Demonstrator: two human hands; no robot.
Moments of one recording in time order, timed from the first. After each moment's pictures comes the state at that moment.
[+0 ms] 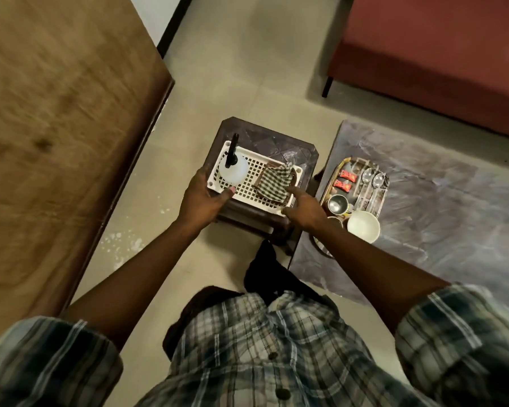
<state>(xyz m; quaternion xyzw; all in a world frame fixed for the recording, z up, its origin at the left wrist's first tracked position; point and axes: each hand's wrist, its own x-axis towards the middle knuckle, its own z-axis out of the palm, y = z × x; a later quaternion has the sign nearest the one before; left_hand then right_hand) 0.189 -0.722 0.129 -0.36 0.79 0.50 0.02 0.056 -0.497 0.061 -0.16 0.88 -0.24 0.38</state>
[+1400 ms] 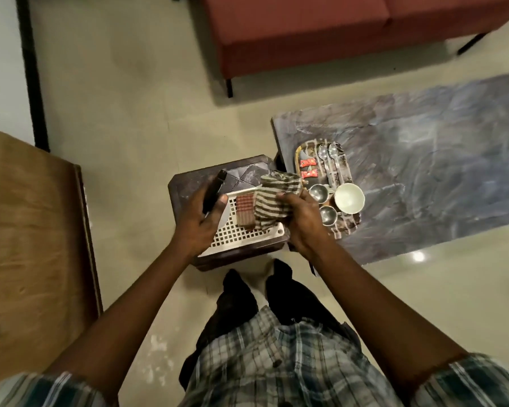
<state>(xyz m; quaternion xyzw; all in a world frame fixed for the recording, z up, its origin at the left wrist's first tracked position) 0.056 -0.794 0.148 -0.03 0.85 0.50 0.14 0.064 -0.565 0.112 0.34 0.48 -0.80 0.12</state>
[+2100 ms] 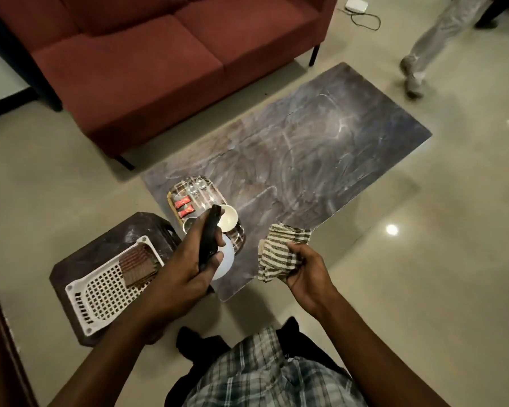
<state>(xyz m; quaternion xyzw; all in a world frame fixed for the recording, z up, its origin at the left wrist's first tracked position) 0.164 -0.487 0.268 0.26 0.80 0.47 0.28 0.279 -0.258 0.168 0.44 0.30 -0.84 -0.01</state>
